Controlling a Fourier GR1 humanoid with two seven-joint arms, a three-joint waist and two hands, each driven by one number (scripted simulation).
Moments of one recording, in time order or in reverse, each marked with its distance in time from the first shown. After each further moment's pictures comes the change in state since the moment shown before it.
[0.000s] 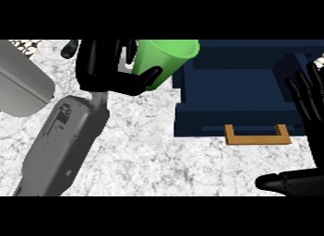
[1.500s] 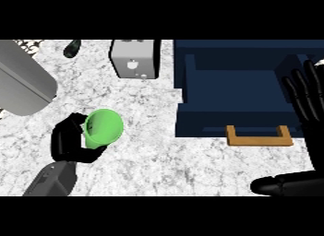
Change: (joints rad) left arm 0.430 0.101 0.029 0.561 0.188 -0.346 -0.753; right arm -0.016 0.010 0.034 -0.032 0.015 -0.026 0.034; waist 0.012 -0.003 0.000
